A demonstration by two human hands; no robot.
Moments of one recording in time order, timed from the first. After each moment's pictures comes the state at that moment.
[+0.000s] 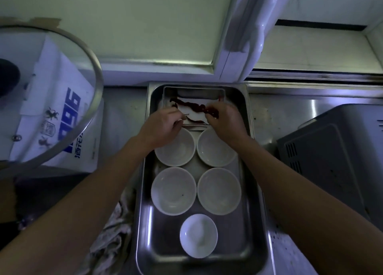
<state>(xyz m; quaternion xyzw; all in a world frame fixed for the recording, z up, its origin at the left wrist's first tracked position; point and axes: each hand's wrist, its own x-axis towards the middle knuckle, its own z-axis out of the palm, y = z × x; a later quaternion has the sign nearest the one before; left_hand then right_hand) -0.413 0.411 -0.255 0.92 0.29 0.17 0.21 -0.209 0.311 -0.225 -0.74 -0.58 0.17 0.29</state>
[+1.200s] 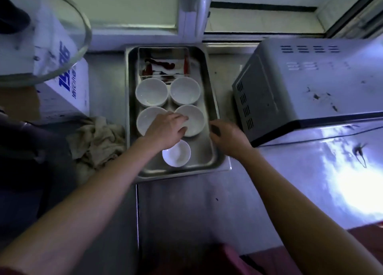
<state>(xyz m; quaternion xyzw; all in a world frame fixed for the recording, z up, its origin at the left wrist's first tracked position) -0.440 0.187 -0.209 0.94 0.26 0.03 0.21 -0.258 0.038 -0.176 -0.82 -0.50 0.25 0.12</state>
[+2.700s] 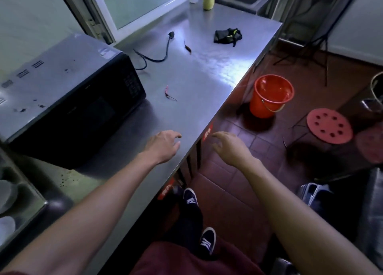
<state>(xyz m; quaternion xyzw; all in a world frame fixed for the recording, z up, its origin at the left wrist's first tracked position) -0.096 -0.350 -0.152 0.98 0.01 -0.14 0.13 -0.066 -0.595 -0.163 -0.95 -0.17 0.15 0.22</state>
